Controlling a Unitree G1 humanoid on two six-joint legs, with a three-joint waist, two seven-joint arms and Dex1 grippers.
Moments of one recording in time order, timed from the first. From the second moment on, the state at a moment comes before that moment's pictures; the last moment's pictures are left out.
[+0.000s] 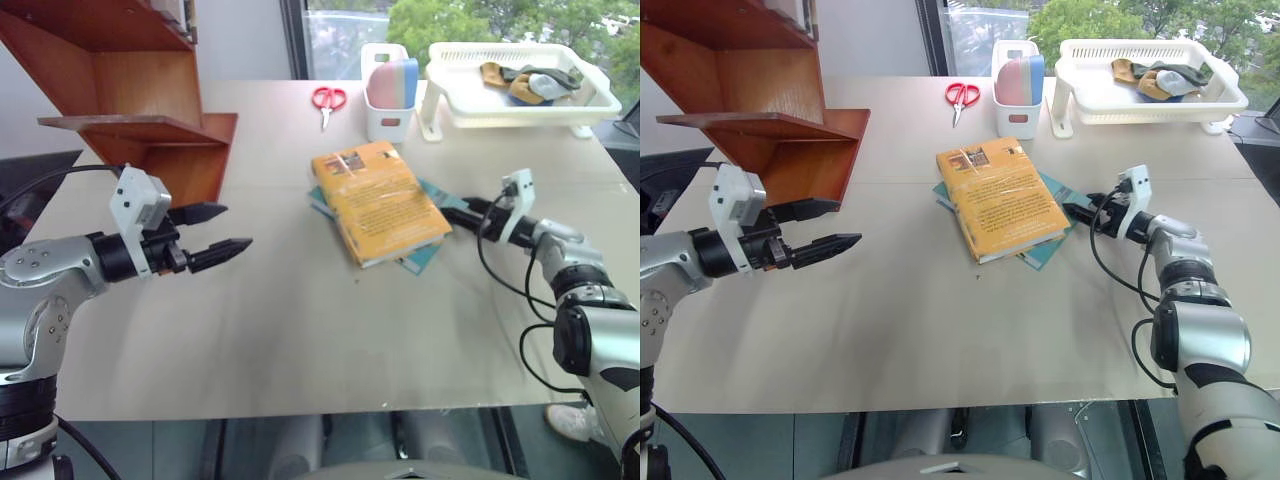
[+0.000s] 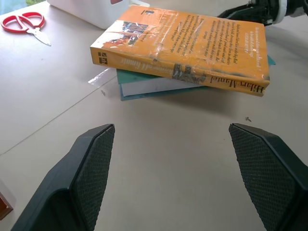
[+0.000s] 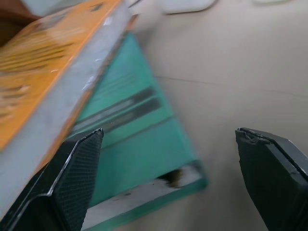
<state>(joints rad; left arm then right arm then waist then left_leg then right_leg) -0.18 0.95 0.37 -0.25 -0.62 0.61 -1.01 -0.94 -0.46 -0.19 1.22 0.24 0.07 1.15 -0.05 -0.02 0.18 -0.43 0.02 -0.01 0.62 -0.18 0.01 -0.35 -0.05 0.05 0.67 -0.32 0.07</state>
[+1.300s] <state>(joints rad) -0.10 0.96 0.42 -0.29 -0.65 0.62 -0.98 -0.89 -0.34 -0.01 0.94 0.17 0.14 1.25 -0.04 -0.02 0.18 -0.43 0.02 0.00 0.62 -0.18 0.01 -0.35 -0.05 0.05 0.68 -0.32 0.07</state>
